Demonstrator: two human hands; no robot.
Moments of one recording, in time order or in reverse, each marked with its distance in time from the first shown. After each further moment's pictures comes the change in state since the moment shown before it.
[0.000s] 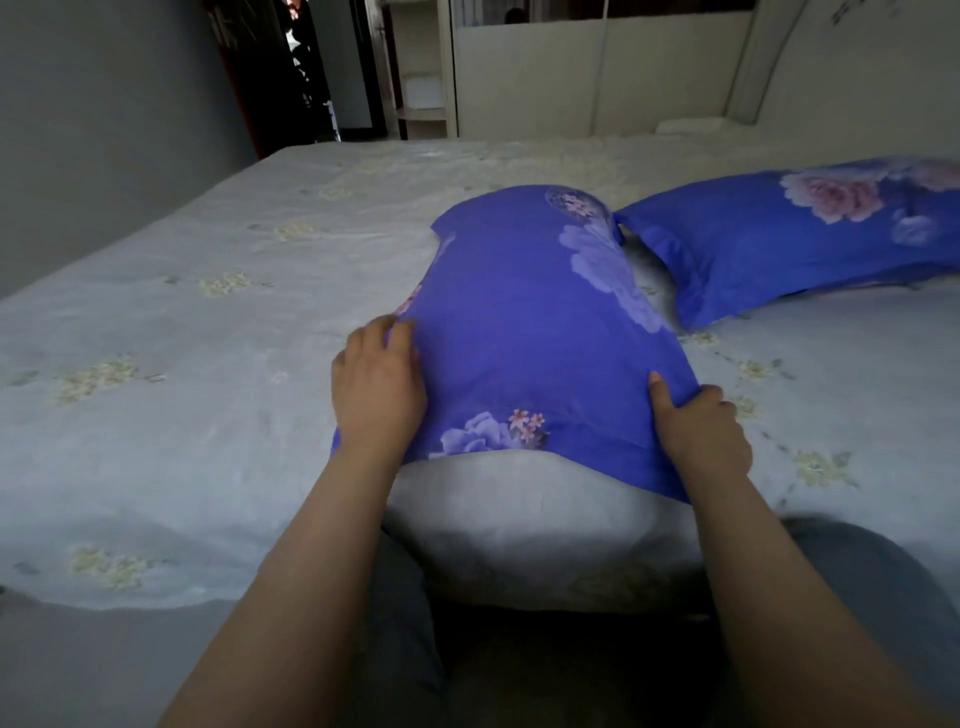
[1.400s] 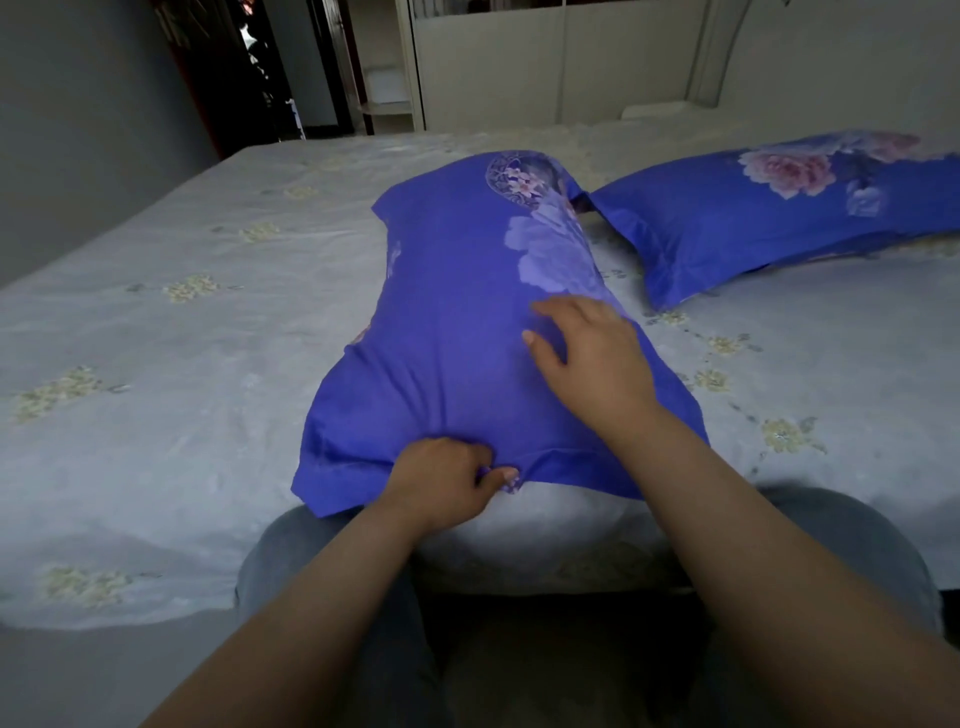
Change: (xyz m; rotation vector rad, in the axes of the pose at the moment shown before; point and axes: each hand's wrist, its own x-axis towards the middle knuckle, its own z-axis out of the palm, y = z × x) left_hand -0.070 0.043 0.020 -0.067 -0.596 0.421; right_hand -0.039 -0.066 -0.008 -0.012 0.207 -0.918
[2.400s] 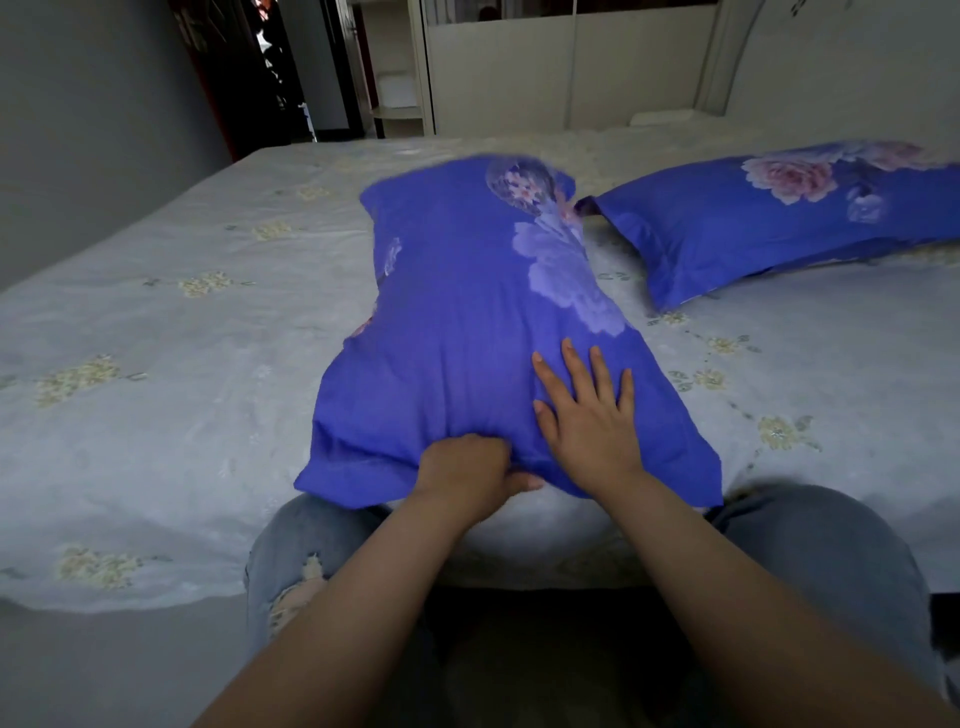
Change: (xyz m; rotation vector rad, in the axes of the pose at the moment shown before) left_hand 0.000 0.042 -0.023 0.020 -0.172 -0.199; right_hand -0.066 0.013 0.041 -0.249 -0.277 0.060
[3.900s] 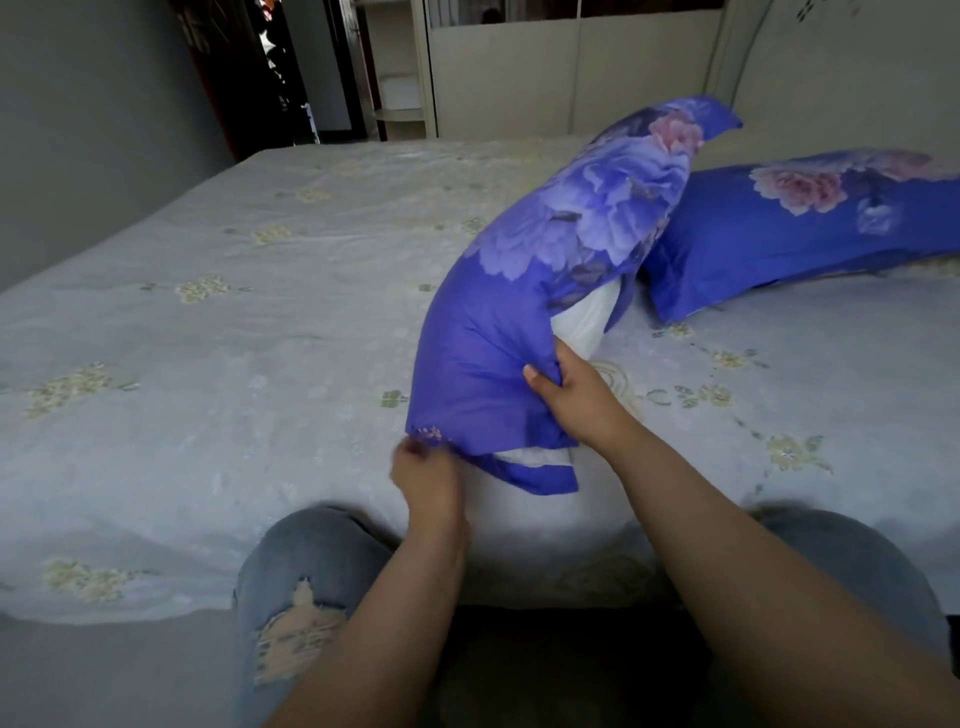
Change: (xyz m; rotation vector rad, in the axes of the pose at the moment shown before) left_hand 0.019 -0.012 0.031 -1.616 0.595 -0.840; right_hand 0.053 -0.007 -0.029 1.122 -0.099 0.005
